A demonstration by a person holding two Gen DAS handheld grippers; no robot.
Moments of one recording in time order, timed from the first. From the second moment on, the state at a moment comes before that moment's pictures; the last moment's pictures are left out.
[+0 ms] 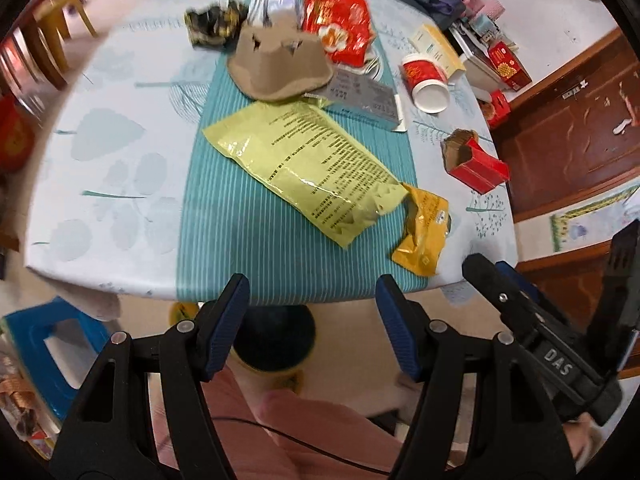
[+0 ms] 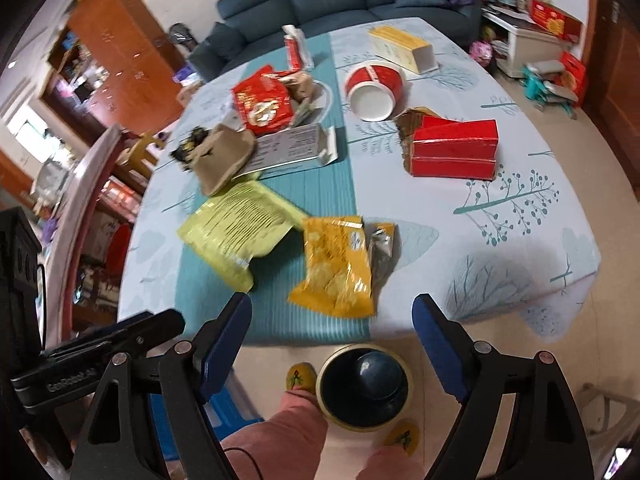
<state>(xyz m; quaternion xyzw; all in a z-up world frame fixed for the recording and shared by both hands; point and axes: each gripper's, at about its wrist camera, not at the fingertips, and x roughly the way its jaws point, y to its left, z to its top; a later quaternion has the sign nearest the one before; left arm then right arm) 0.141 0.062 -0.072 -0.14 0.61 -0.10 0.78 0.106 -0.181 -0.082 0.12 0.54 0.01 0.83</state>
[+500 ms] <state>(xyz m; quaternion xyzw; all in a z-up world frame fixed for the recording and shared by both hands) 0.212 0.071 -0.138 -0.23 0.65 -0.10 0.72 0.160 -0.168 -0.153 0.08 0.59 -0.06 0.80</state>
